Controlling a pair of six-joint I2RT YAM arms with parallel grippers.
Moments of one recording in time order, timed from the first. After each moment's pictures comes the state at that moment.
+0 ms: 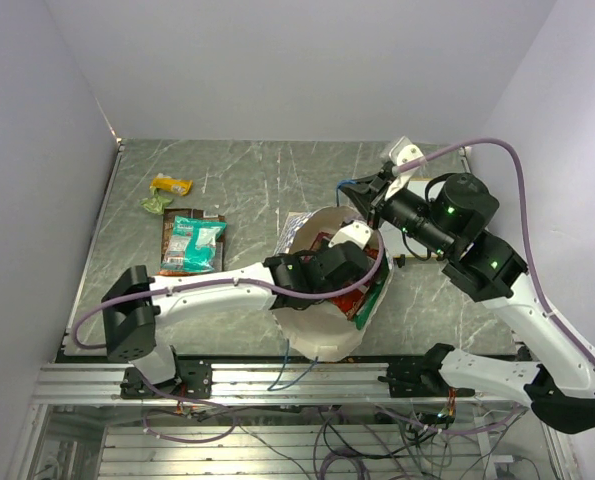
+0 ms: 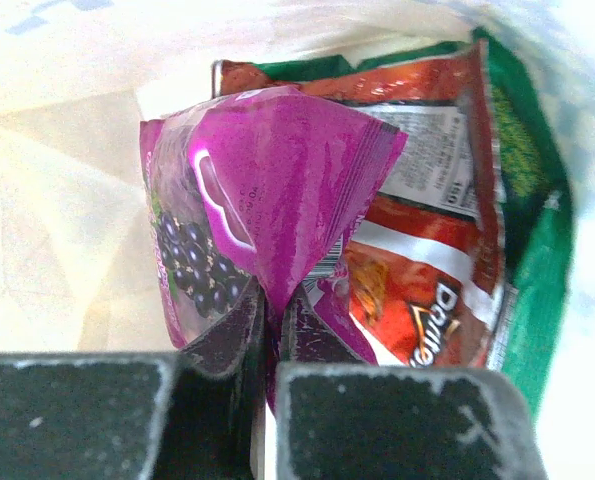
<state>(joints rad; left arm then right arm) -1.25 1.63 1.33 -0.40 -0.61 -0.38 0.79 1.02 1.34 -0.33 -0.07 -0.18</state>
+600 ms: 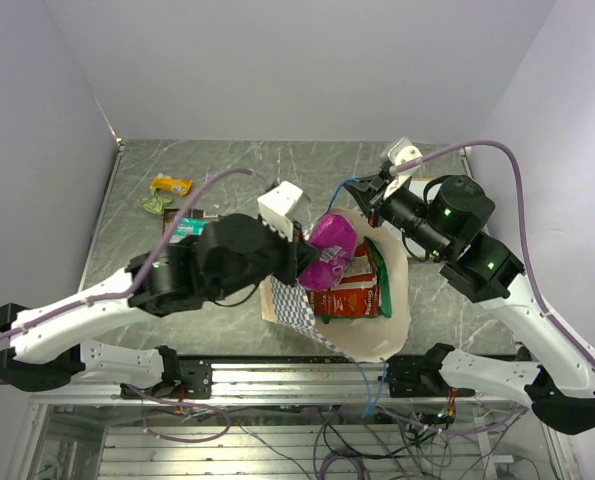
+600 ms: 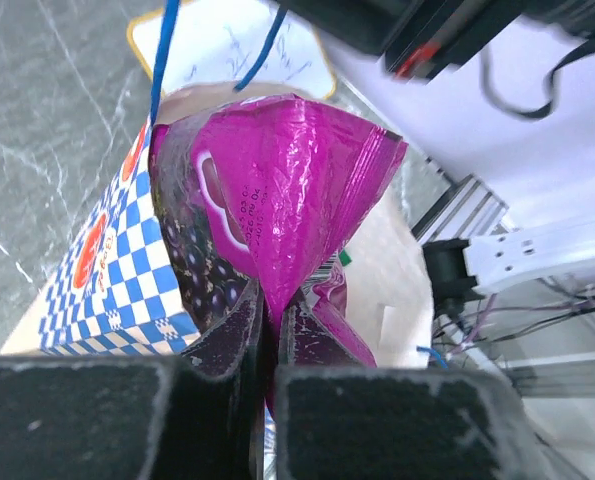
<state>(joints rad) -1.30 1.14 1.43 -0.59 -0.37 -0.44 0.79 1.00 1.32 -0.30 0.00 -0.19</state>
